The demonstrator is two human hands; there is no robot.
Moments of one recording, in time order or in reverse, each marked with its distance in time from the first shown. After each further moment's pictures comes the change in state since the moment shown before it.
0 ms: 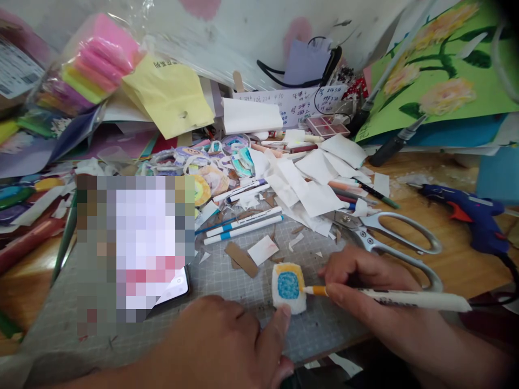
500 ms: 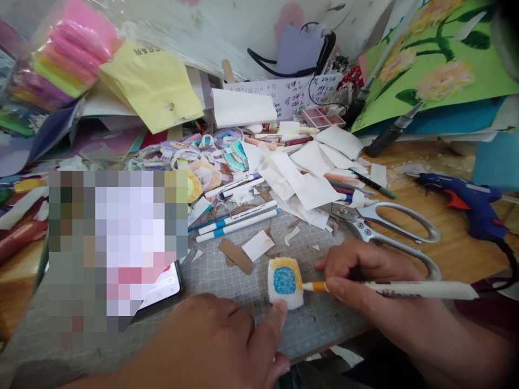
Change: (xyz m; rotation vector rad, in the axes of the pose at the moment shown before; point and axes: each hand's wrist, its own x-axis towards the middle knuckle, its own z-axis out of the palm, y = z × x) left_hand -0.002 -0.001 0.000 0.006 -0.014 -0.007; right_hand -0.002 -0.004 -0.001 0.024 0.028 0.011
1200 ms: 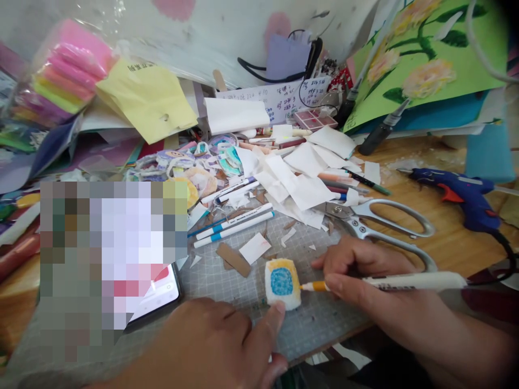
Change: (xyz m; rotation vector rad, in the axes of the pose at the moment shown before) left_hand 0.001 -0.002 -0.004 0.001 0.002 0.015; right_hand -0.001 0.005 0.000 0.050 0.041 0.008
